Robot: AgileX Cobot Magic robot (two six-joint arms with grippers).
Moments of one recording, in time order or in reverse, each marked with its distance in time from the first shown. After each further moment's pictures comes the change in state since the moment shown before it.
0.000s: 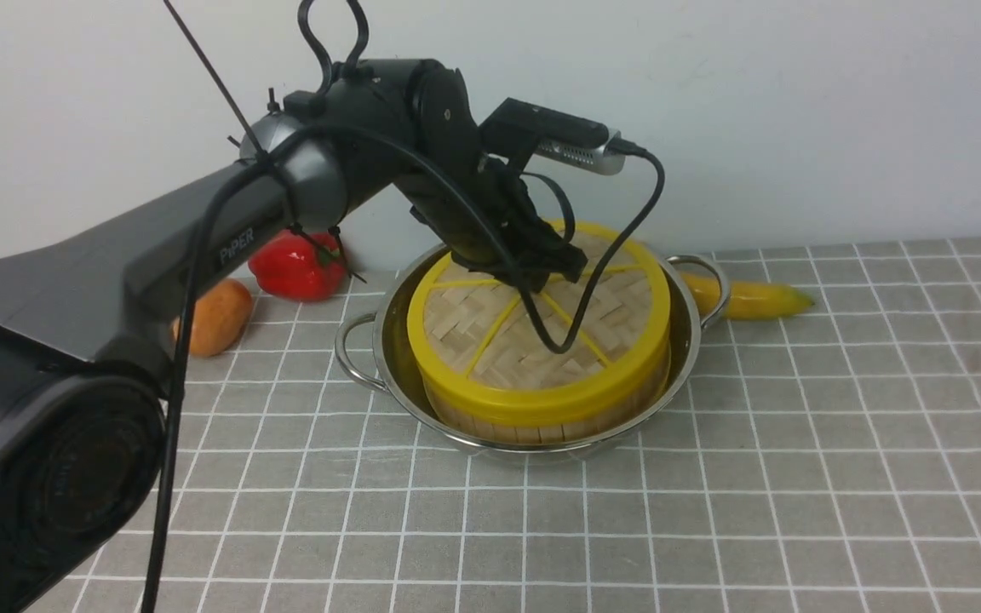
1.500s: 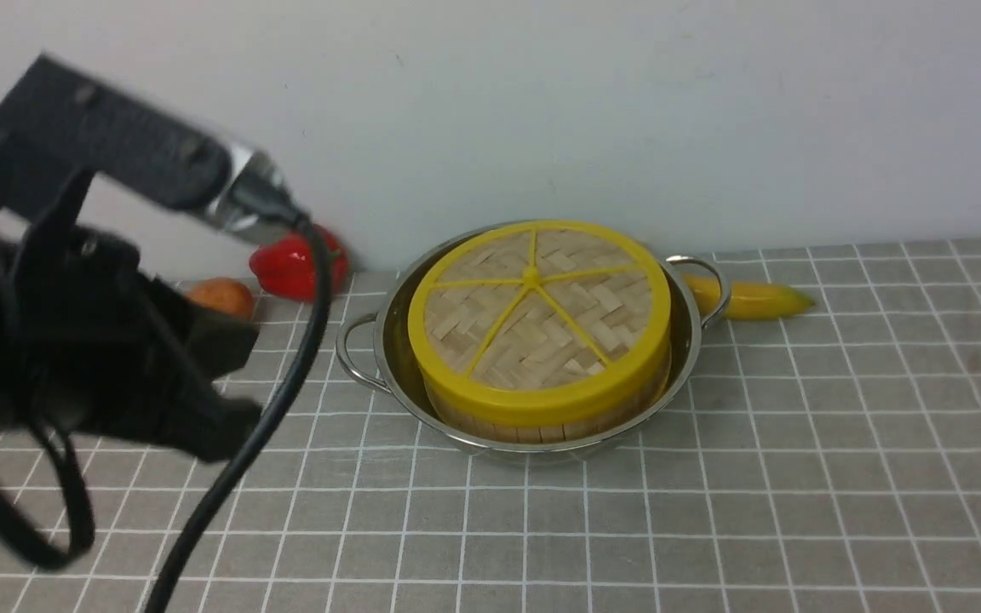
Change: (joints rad) right arm 0.000 -0.710 1.320 -0.436 -0.209 0.077; left arm 0.005 -1.226 0.983 0.137 -0.062 -0.103
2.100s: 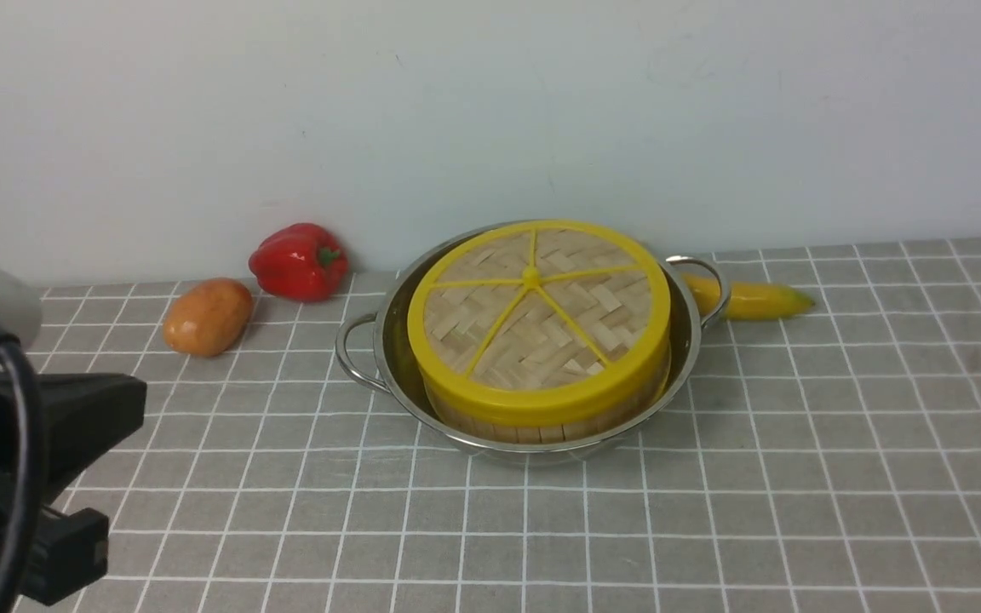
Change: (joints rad) right arm 0.000 0.000 0.001 0.151 -0.006 0.007; left arm 0.000 -0.293 0.147 0.000 -0.056 -0.122
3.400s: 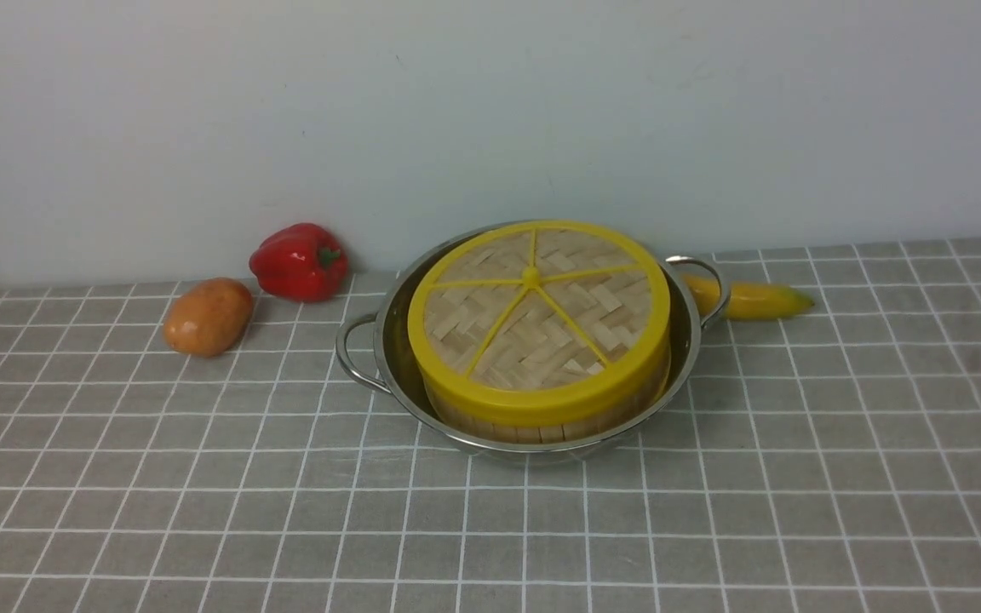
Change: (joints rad) right arm 0.000 0.000 0.000 0.032 -0.001 0.002; left arm 0.535 -0.664 0.850 0.203 -0.575 -0.099
